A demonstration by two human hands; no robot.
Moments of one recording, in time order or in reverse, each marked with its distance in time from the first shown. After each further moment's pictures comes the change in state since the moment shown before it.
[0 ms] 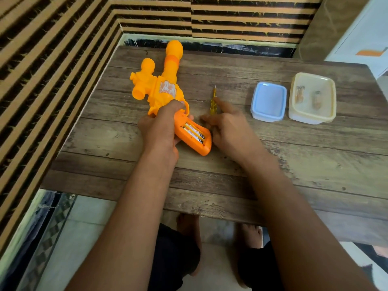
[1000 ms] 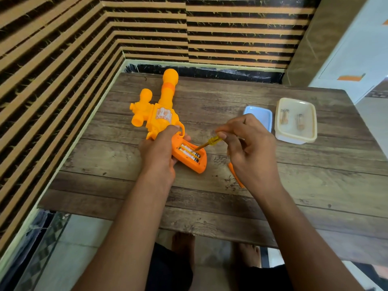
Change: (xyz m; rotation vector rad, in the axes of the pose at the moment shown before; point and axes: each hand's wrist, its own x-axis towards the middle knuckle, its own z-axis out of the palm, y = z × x) left_hand 0.002 -0.007 0.004 -0.035 -0.019 -0.036; right_hand -0.041 -0.002 -0.038 0.380 0.493 -0.056
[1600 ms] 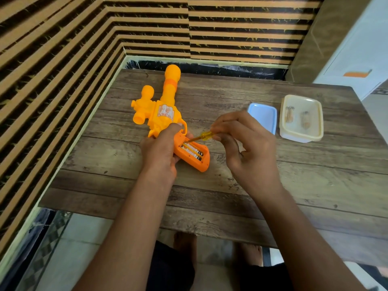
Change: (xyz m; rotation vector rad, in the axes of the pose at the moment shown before) left_hand 0.004 -0.001 -0.003 0.044 0.001 0.014; right_hand 0.002 -0.007 0.004 -0.009 0.002 -0.283
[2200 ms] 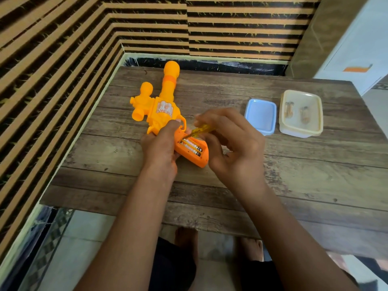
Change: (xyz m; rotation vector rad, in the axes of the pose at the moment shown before) left_hand -0.007 0.002 0.000 0.005 -0.010 0.040; right_hand -0.001 -0.021 0.019 0.104 0.088 0.033
